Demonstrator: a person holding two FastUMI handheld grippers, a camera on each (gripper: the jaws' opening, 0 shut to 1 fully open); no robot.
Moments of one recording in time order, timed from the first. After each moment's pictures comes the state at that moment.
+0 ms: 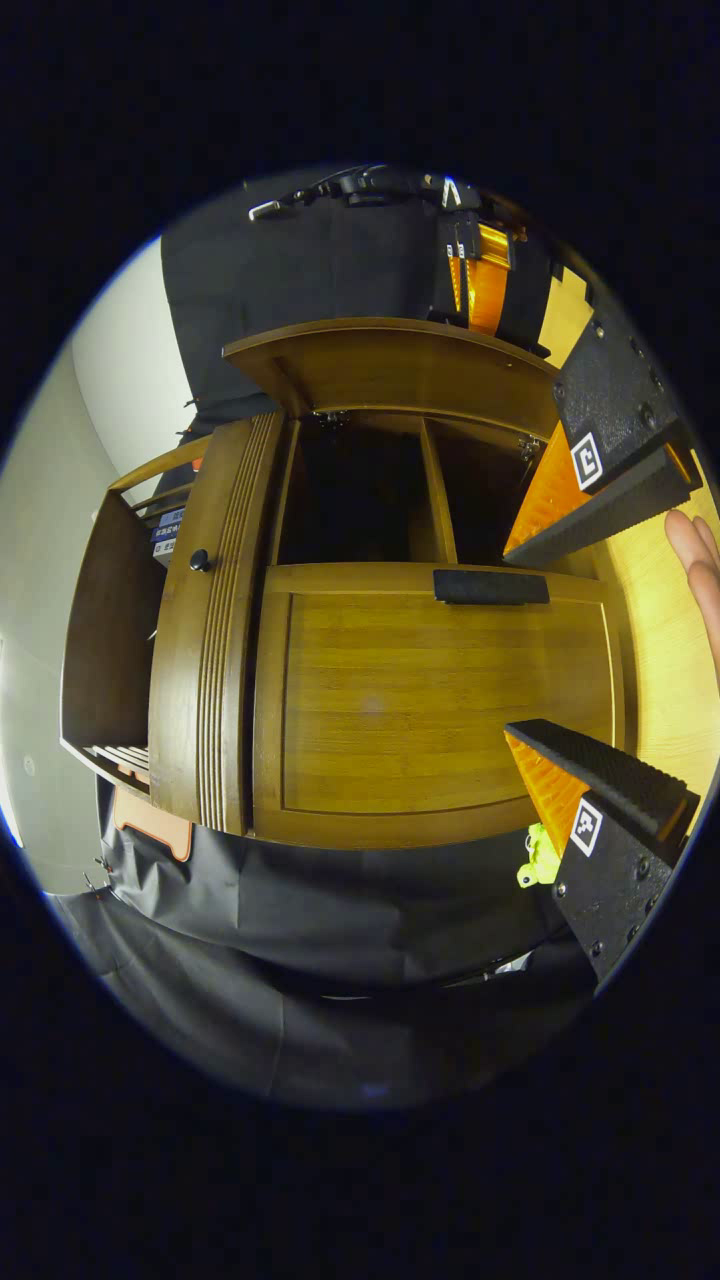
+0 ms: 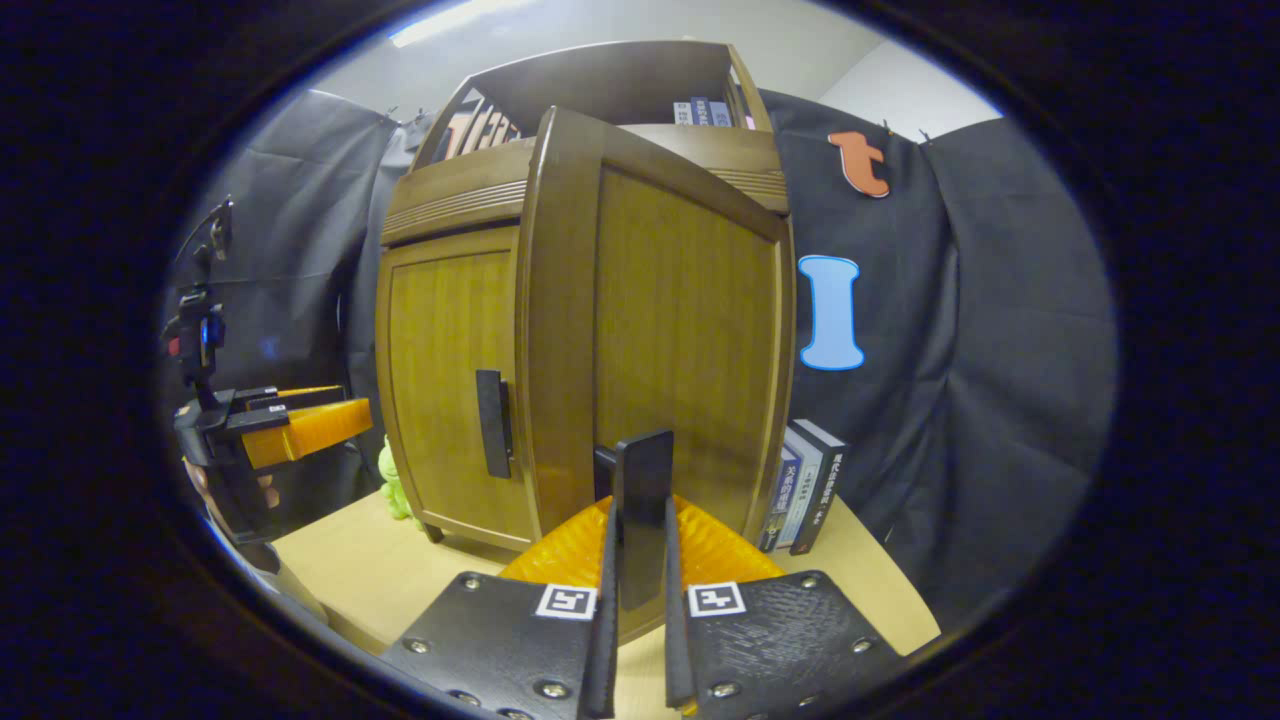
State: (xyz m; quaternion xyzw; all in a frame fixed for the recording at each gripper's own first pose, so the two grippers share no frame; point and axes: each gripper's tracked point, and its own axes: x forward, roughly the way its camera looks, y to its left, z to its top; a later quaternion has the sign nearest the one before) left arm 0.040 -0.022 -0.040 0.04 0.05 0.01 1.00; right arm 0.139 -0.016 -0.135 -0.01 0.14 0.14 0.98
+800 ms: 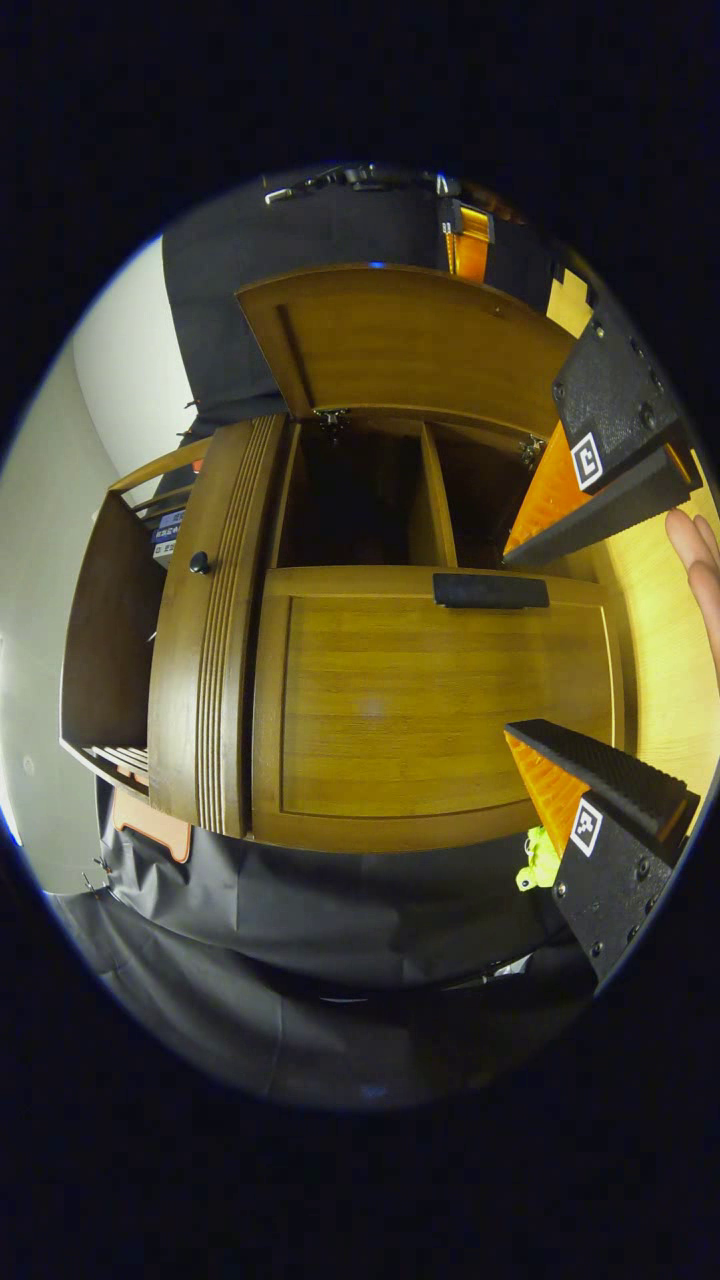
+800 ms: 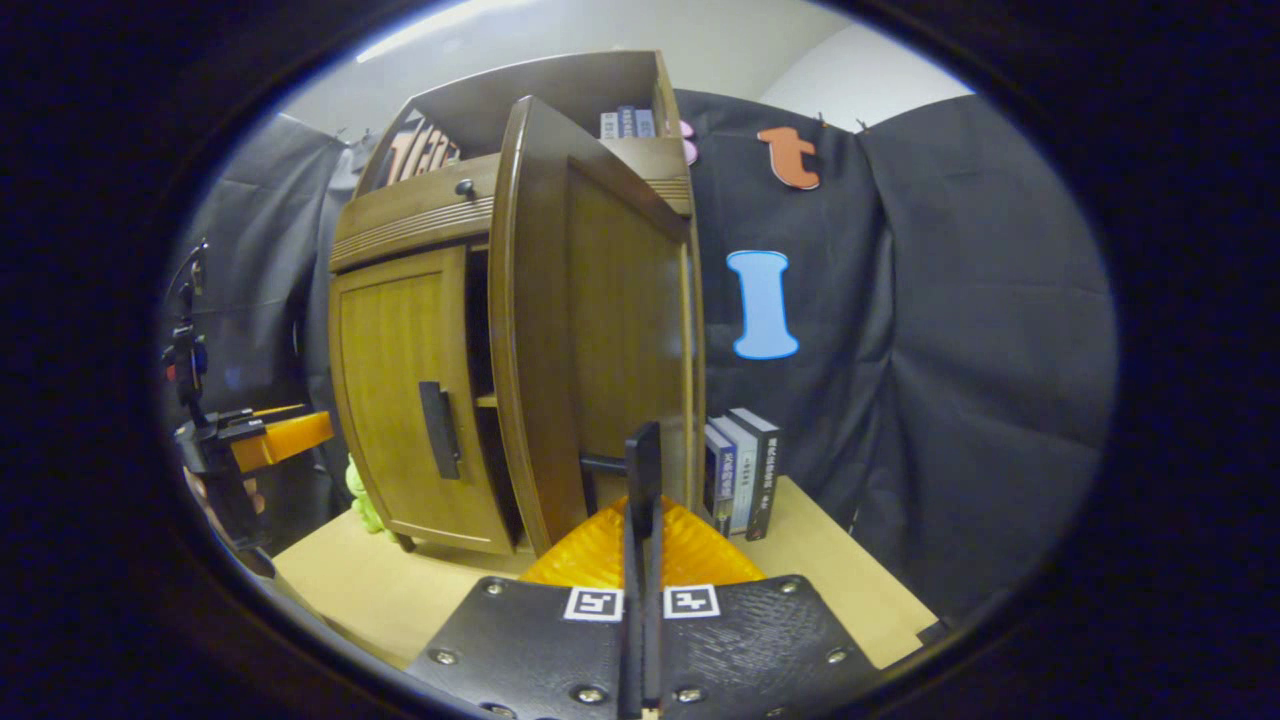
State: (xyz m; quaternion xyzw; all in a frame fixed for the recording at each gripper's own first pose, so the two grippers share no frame) left arm 0.042 -0.025 -0.043 0.04 0.06 0.01 1.00; right arm 0.122 -0.102 -0.127 -0.01 0.13 0.05 0.99
